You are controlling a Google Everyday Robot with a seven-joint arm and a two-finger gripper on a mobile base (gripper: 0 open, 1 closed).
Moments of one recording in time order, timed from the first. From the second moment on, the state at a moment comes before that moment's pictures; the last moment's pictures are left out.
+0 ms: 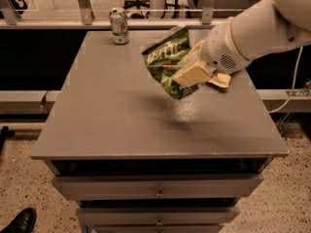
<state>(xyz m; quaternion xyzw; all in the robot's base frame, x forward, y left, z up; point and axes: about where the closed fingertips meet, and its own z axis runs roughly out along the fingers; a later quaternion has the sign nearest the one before) 0.535 -0.080 0.945 -0.56 0.73 0.12 0.37</state>
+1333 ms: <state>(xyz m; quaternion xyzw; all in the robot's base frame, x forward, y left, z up) 0.530 -0.310 0.938 -0.33 0.86 -0.03 0.39</state>
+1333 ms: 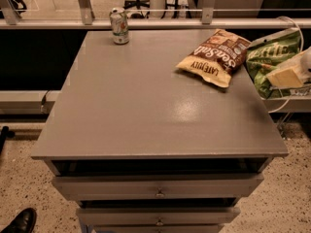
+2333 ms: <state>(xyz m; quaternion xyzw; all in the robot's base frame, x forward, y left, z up) 0.579 -0.341 0.888 -0.29 0.87 -0.02 0.39</state>
